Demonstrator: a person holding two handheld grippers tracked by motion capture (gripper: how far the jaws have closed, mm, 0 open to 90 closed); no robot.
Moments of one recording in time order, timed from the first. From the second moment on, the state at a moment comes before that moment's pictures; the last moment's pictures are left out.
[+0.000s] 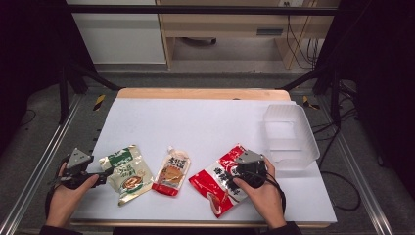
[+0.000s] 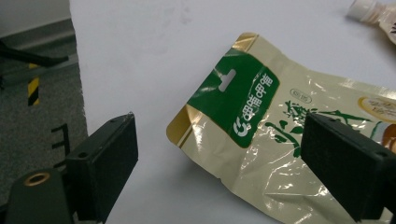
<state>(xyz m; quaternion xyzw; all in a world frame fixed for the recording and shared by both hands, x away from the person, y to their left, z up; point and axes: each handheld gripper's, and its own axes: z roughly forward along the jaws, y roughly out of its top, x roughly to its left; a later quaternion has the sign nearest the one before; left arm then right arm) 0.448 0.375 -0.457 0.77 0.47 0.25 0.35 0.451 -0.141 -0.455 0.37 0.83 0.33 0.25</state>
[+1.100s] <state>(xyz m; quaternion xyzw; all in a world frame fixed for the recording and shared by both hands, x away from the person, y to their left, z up) 0.458 0.373 -0.463 0.81 0.44 0.18 0.35 0.453 -0.136 -0.459 0.35 0.84 0.32 0.26</state>
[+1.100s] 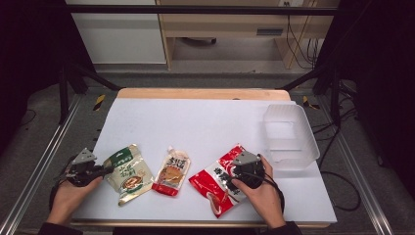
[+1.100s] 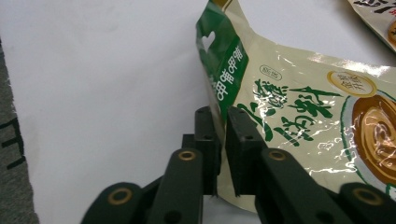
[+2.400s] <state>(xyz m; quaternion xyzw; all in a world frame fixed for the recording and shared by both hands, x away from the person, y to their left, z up) 0.398 0.354 -0.386 0.79 0.34 0.22 0.46 0.451 -0.141 -0.448 0.37 0.83 0.31 0.26</state>
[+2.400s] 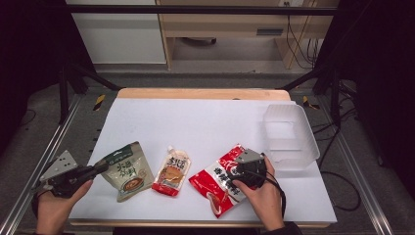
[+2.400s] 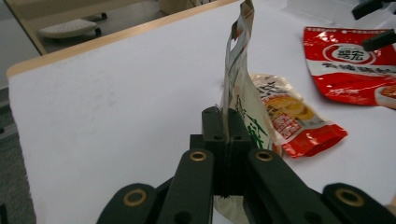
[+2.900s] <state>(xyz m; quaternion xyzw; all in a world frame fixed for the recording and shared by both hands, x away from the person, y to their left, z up) 0.395 0.357 -0.338 0.79 0.31 0.23 0.48 0.432 -0.122 -0.412 0.32 0.85 0.32 0.26</state>
